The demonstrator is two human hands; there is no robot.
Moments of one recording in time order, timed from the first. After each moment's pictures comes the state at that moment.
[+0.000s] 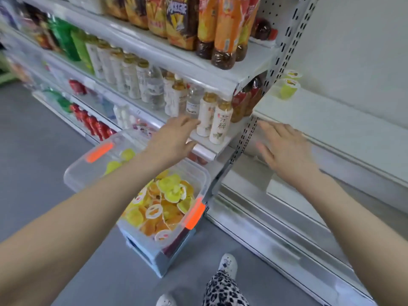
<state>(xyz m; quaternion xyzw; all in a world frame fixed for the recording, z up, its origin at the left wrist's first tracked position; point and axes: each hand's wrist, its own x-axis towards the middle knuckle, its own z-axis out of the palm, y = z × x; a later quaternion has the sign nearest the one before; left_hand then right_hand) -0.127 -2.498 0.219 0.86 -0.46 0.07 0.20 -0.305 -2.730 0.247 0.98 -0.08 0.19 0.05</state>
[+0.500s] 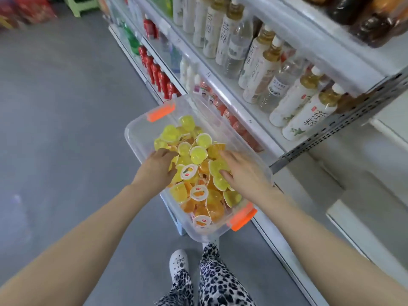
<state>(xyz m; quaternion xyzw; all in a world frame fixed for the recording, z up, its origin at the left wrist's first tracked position) -0.128 -2.327 0.077 0.97 -0.15 -0.10 0.18 -0.170 -2.581 0.096 0.99 0.13 -0.03 -0.07</state>
